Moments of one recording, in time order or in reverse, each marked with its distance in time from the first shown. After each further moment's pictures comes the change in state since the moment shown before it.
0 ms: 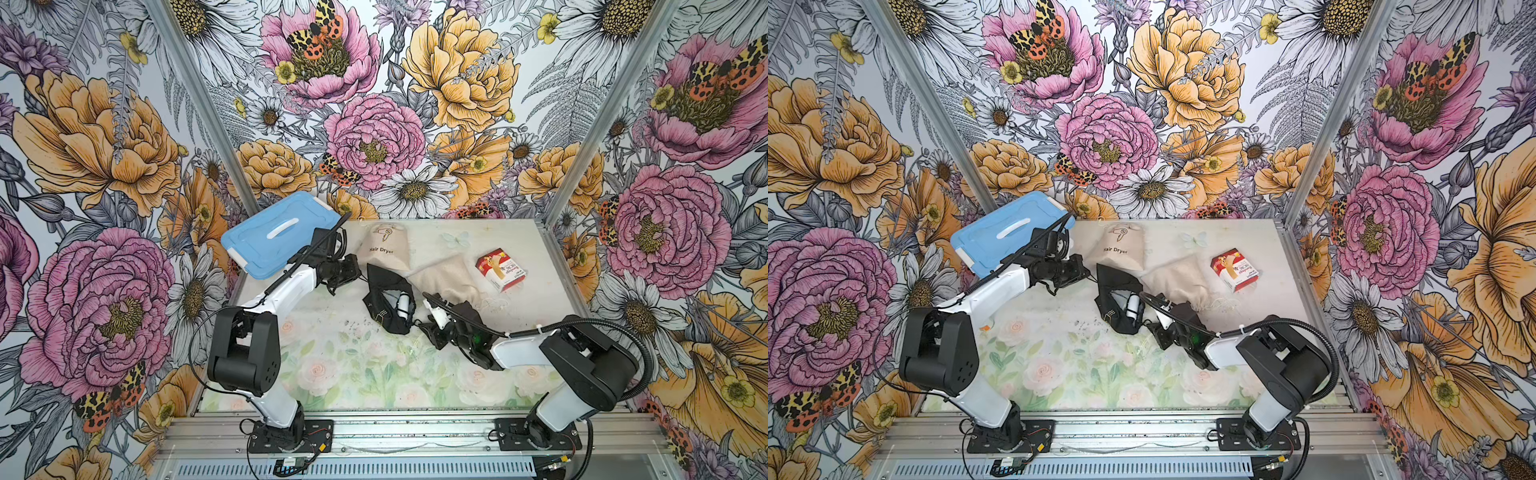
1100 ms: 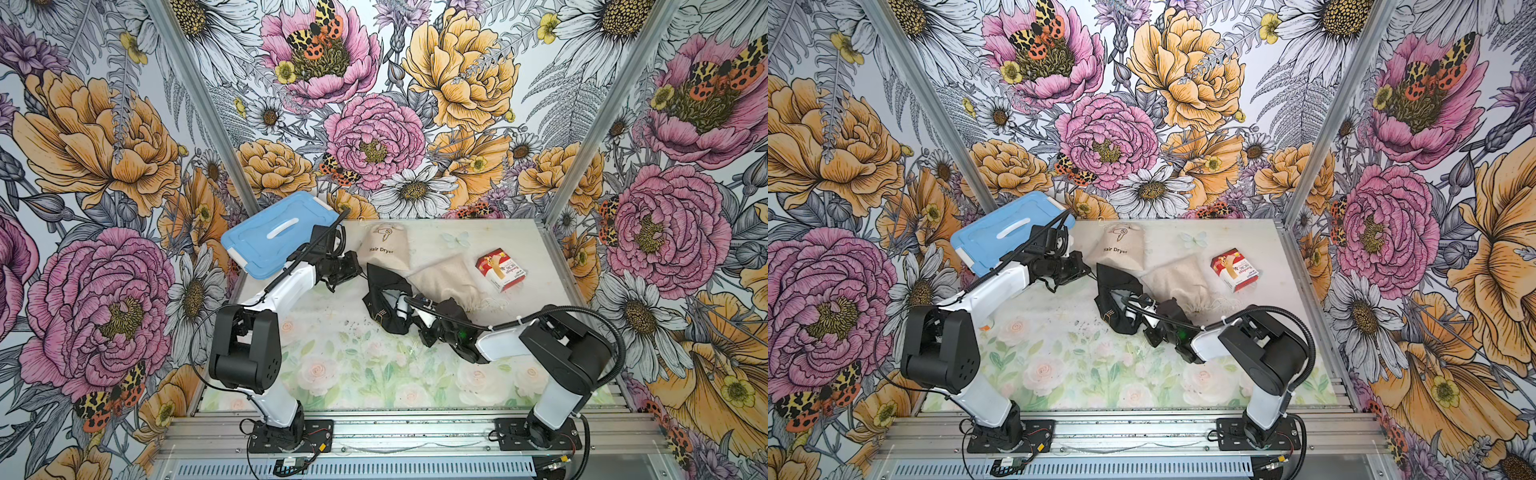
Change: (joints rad) left arm 0.007 0.013 0.051 -0.002 0.028 -0.014; right arm 0.035 0.043 0.108 -0.037 0.042 -0.084
